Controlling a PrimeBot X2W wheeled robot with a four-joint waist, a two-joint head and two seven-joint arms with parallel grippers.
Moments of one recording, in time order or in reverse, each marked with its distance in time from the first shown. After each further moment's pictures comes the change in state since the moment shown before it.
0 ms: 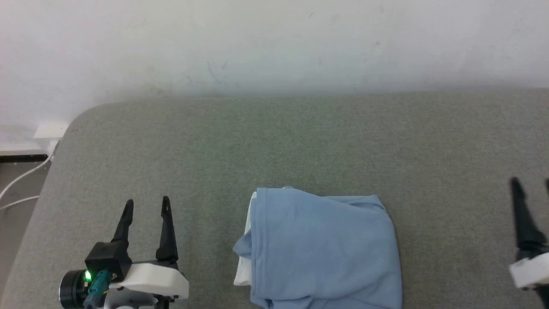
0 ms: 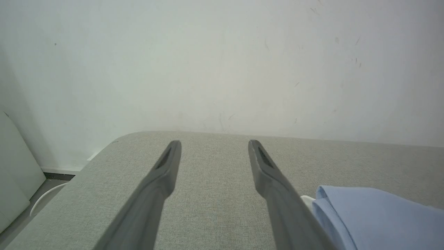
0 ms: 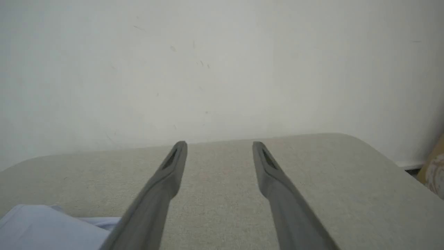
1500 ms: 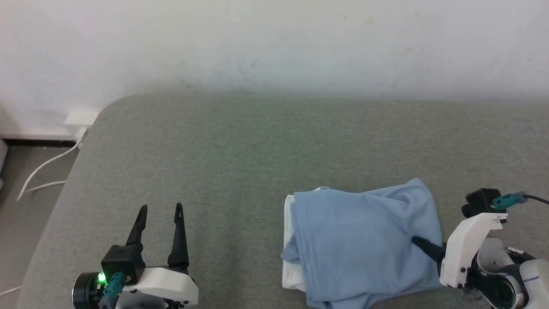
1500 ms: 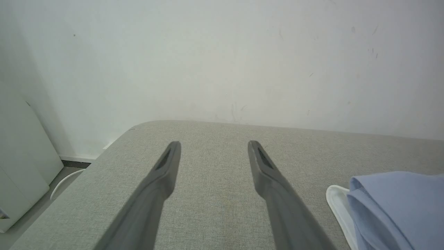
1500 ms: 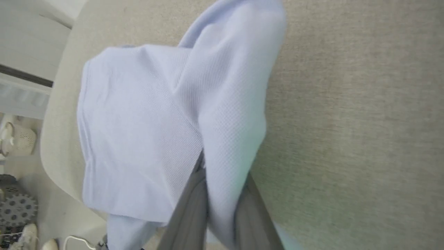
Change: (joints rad) left arm -0.002 -0.053 0.015 0.058 0.062 -0.056 0.000; right arm -0.221 -0.040 0.256 0.366 0.387 0.000 0.708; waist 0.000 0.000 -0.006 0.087
